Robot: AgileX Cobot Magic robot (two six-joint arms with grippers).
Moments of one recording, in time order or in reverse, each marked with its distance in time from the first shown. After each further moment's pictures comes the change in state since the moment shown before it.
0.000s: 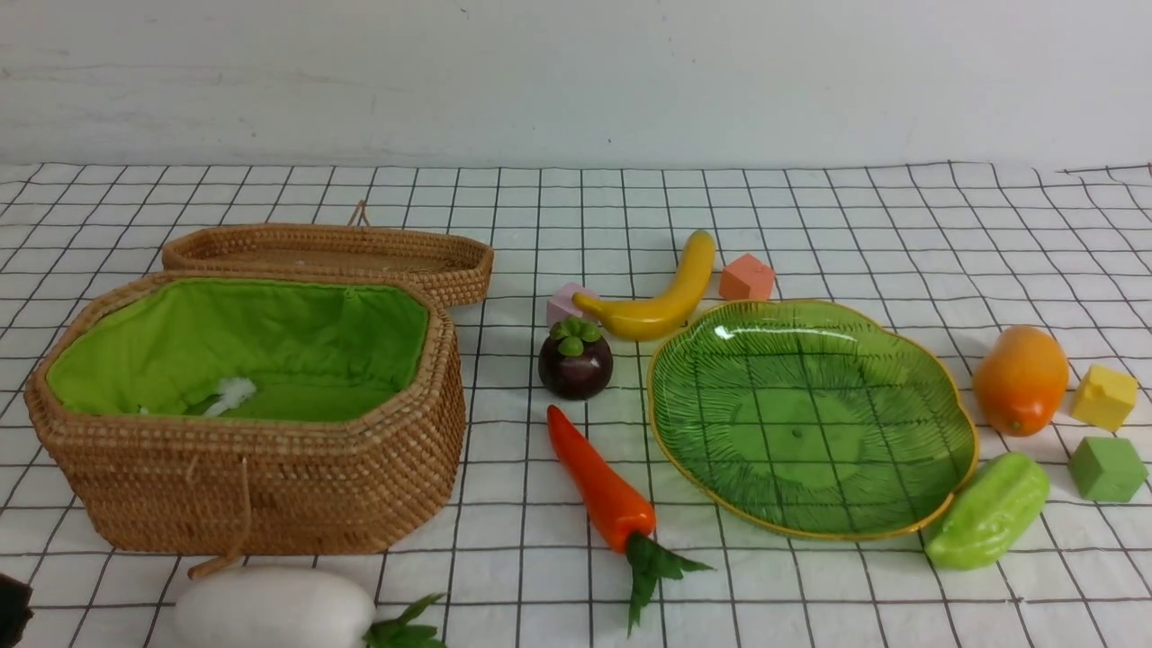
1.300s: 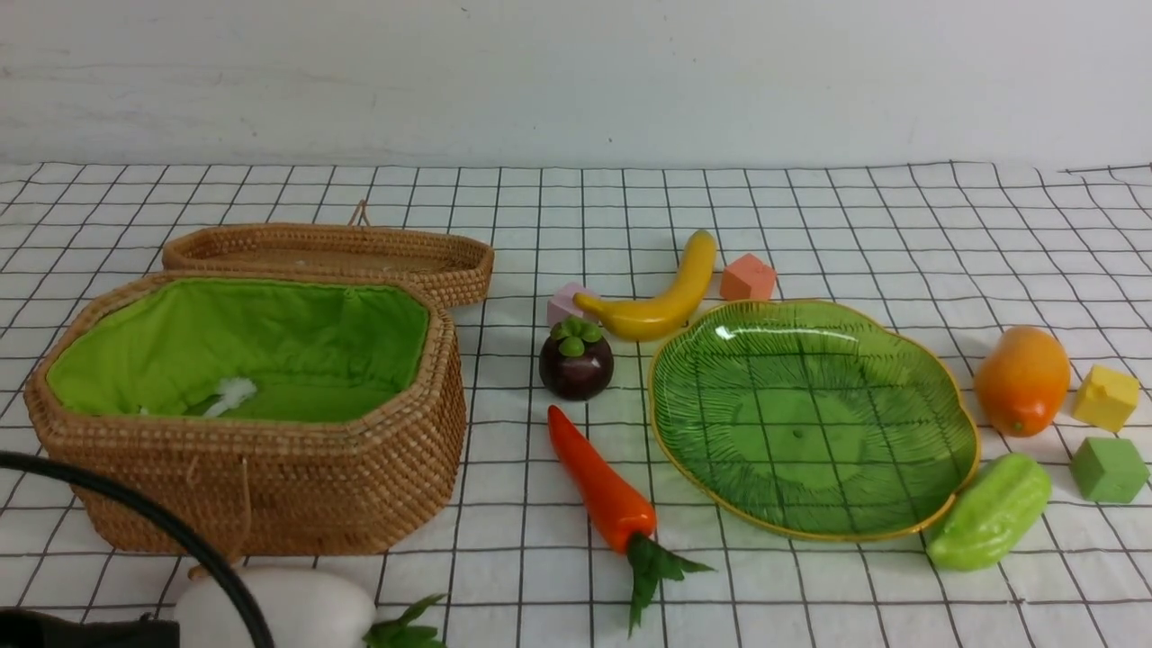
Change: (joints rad) right arm 0.049 0.047 -0.148 0.183 -0.147 0.307; left arm 0.000 0.609 -0.585 0.032 0.840 0.590
